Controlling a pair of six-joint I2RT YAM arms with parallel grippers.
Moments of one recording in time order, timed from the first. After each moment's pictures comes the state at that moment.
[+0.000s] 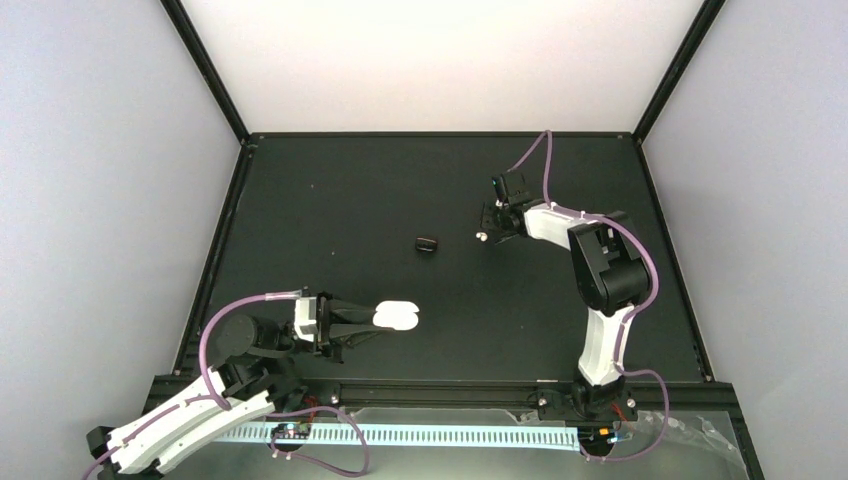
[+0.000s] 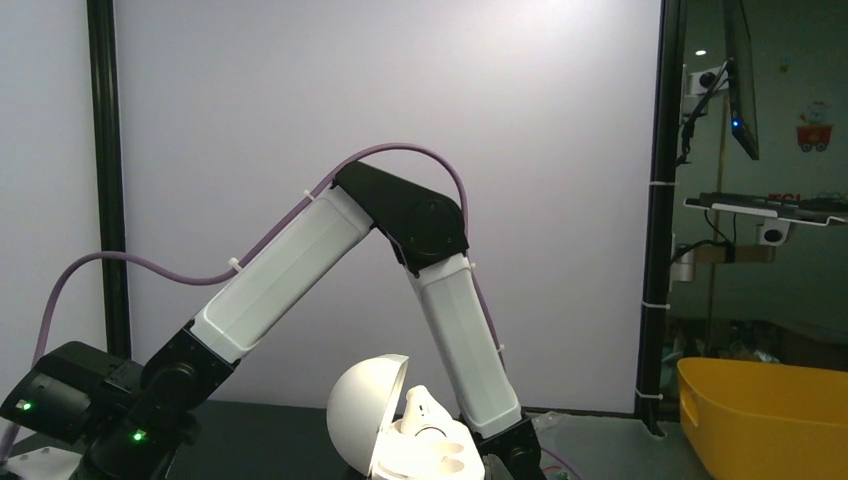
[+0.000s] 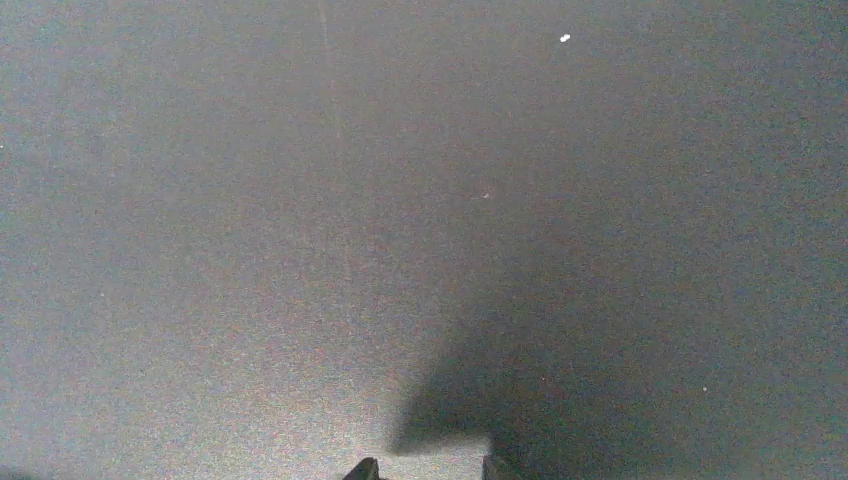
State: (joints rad) left arm -0.94 0.24 0.31 0.35 0.47 -0.23; right arm 0.38 1.94 1.18 -0.19 0.01 0.50
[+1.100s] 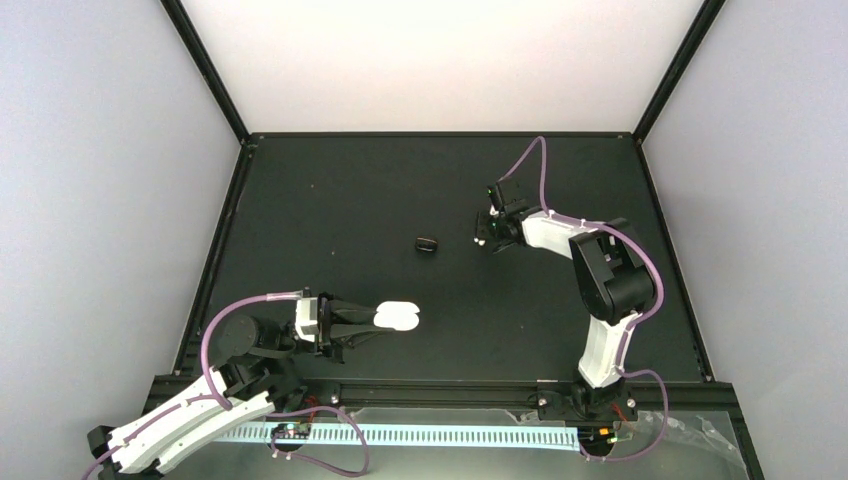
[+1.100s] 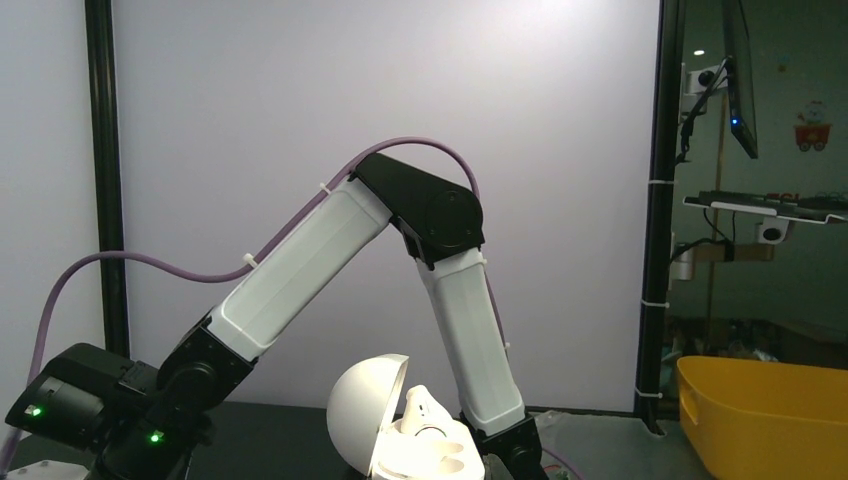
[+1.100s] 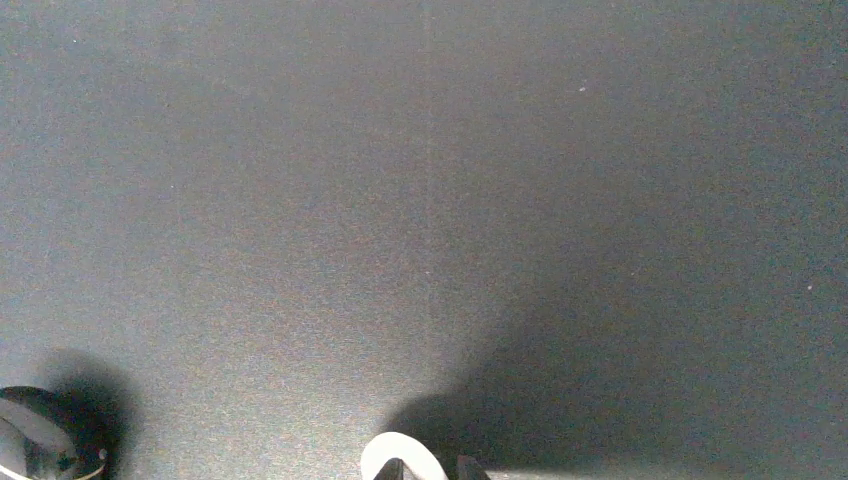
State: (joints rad) left arm -0.94 0.24 0.30 0.36 0.47 -0.23; right arm 0.42 1.88 1.10 -0.19 -0.04 0.49
